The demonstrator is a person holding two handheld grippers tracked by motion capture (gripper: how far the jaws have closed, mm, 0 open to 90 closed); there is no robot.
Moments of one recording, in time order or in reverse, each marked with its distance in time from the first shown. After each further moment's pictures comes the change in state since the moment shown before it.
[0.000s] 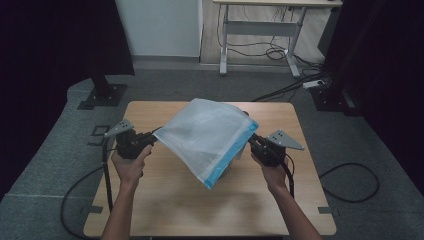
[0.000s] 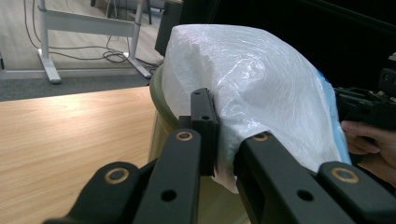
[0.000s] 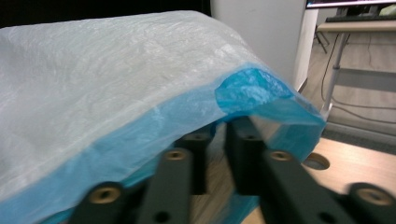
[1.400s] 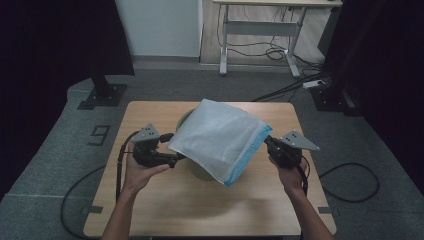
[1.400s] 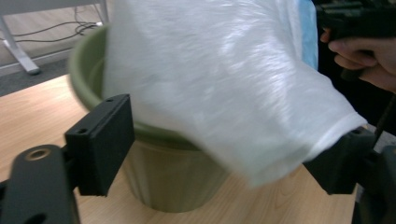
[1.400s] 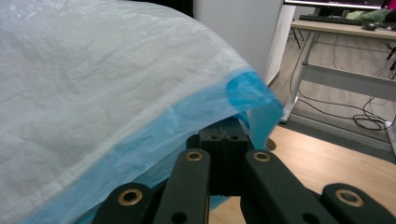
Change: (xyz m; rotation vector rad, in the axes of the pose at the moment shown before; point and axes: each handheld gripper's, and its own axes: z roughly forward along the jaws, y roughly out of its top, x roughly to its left) left arm -0.050 0.000 0.022 0.226 -0.068 0.229; right arm -0.020 0.011 -0.031 0.081 -0.087 -0.102
